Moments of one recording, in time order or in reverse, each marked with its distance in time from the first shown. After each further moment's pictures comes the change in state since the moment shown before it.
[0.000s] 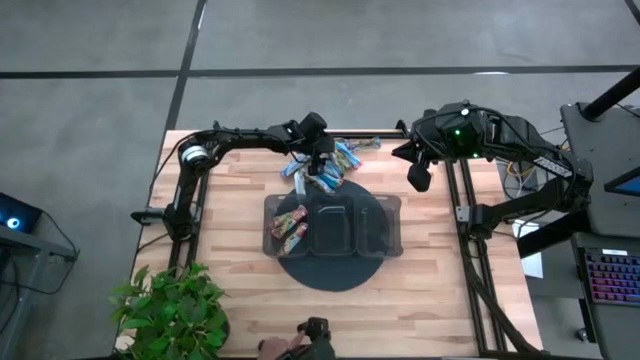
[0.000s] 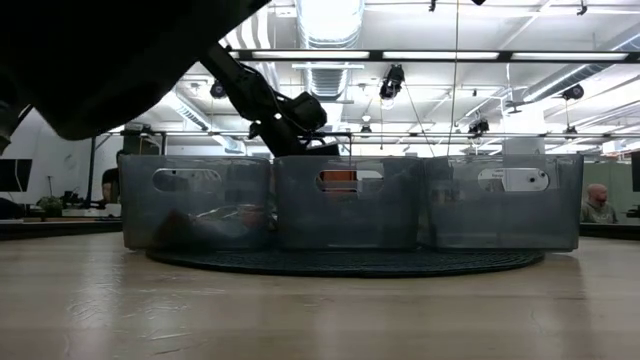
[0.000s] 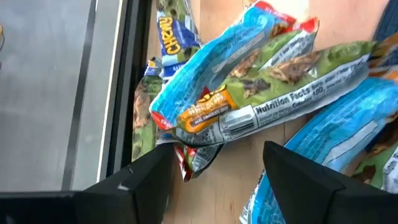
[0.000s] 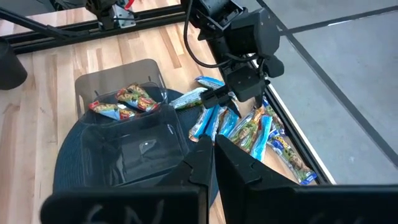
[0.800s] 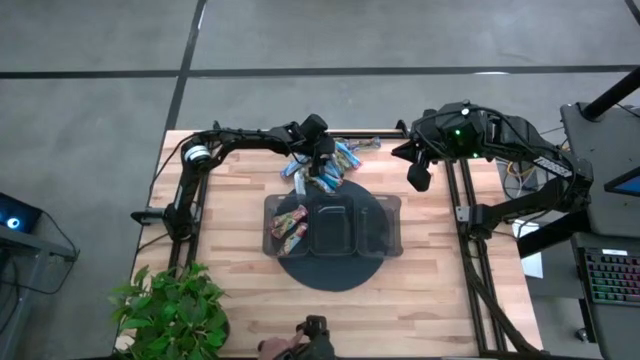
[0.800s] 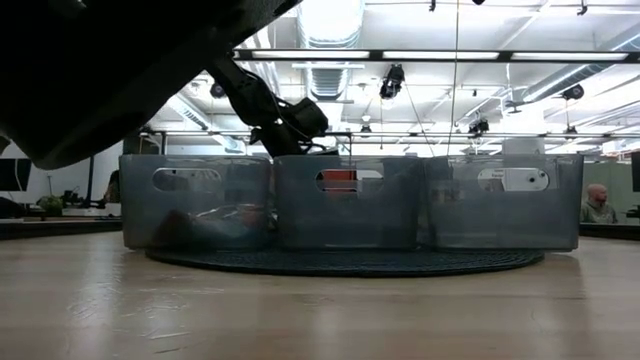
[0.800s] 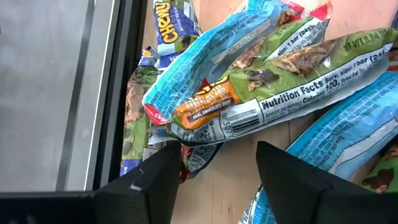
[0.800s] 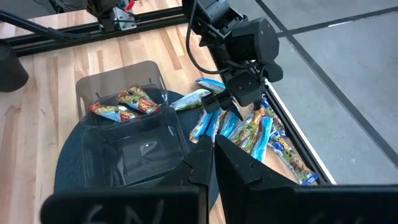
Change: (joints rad) left arm 0.002 0.028 -0.001 0.019 -0.006 -0.027; right arm 0.000 0.000 0.000 0.006 -0.002 0.003
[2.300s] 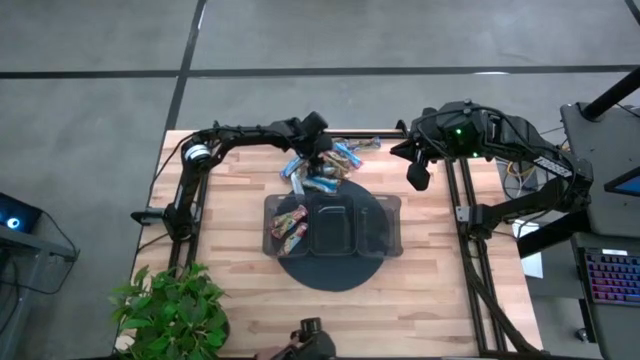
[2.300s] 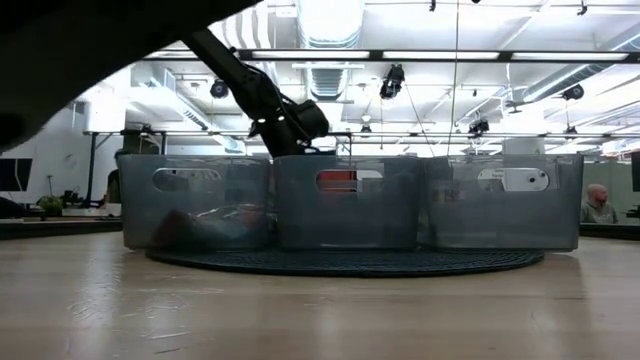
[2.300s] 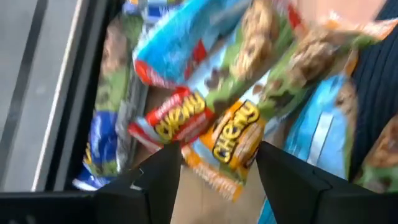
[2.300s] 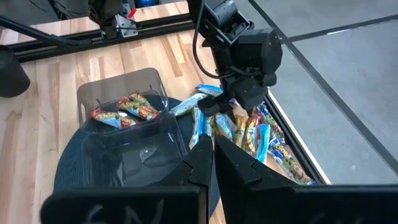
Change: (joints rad) left arm 0.014 0.007 0.080 -0.219 0.041 -0.166; right arm 0.000 0.000 0.000 0.028 -0.001 -0.010
